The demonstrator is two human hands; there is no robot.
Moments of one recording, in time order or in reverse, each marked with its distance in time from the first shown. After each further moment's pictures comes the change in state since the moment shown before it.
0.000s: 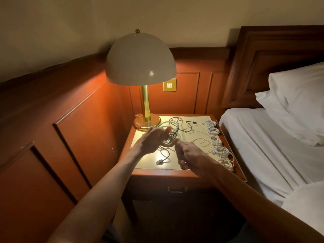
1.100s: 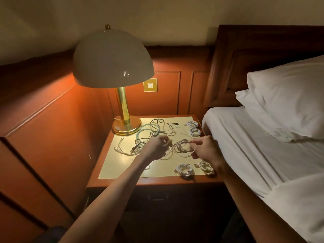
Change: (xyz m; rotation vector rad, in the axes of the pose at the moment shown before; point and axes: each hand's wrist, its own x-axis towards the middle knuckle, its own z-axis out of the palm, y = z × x) left_hand 0.053 0.022 0.088 -0.082 -0.215 -0.505; right_hand 0.031 0.016 -0.134 -0.522 0.580 -0.184
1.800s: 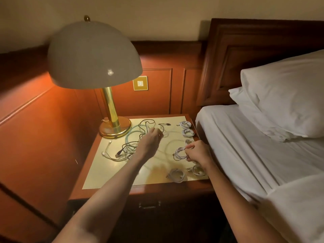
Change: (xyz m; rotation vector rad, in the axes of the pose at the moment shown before) left_hand 0.076 -0.039 0.032 0.359 0.311 0.301; right_hand 0.073 0.060 0.023 -0.176 0.044 0.134
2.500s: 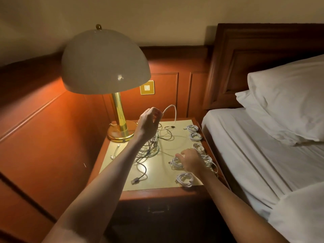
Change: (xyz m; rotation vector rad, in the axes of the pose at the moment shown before) left_hand 0.048 -0.013 -0.077 -0.227 0.281 0.024; right_hand 0.002 -0.010 0.054 -0.271 -0.120 -0.193
